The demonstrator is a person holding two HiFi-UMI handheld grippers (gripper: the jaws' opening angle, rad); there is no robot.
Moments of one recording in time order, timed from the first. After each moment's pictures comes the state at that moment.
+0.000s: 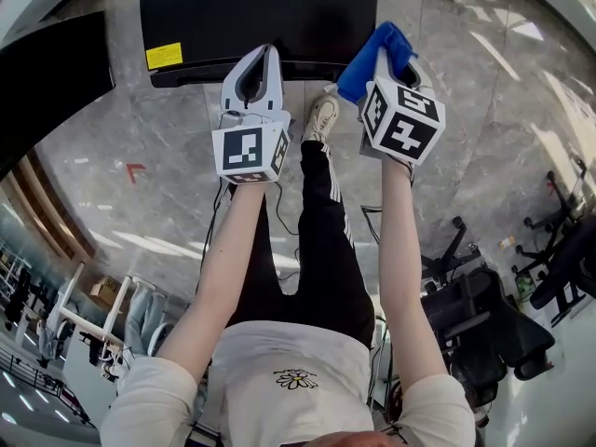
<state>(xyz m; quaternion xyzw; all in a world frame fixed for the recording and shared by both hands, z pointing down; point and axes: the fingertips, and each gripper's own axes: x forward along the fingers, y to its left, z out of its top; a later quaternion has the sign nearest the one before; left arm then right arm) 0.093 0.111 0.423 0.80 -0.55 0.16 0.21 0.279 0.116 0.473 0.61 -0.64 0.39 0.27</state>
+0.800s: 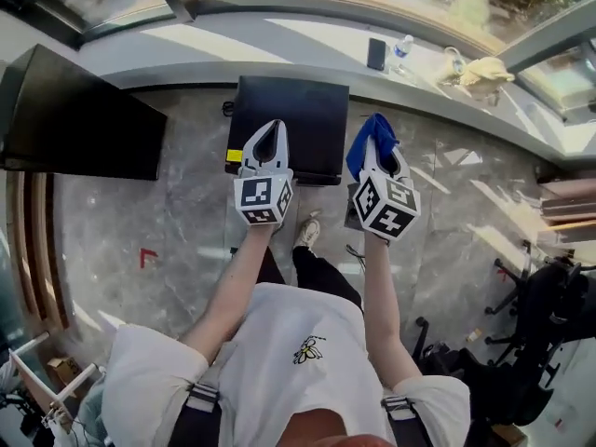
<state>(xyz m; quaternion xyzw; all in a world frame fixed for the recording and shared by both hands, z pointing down) 0.057 0.093 0.072 0.80 -0.59 0.01 0.12 0.253 0.115 0.054 0.65 -0.71 0.24 0.08</state>
